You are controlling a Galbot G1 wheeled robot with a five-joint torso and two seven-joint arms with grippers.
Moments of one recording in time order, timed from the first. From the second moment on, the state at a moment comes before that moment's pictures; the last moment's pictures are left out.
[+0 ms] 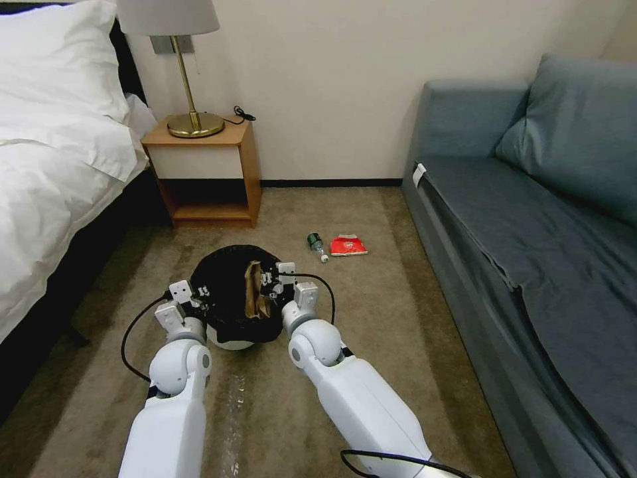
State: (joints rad) left arm 1.10 -1.50 -0.62 -1.70 -0.34 0.33 -0.22; right arm -0.80 1.61 -0.14 1.41 0.46 -0.15 0.23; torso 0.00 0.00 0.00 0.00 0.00
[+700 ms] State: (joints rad) left arm 1.06 -1.47 -0.62 -1.67 -0.36 0.34 -0.19; right arm -0.84 1.60 0.10 1.45 0.30 -0.06 0.17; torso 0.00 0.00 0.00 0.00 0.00
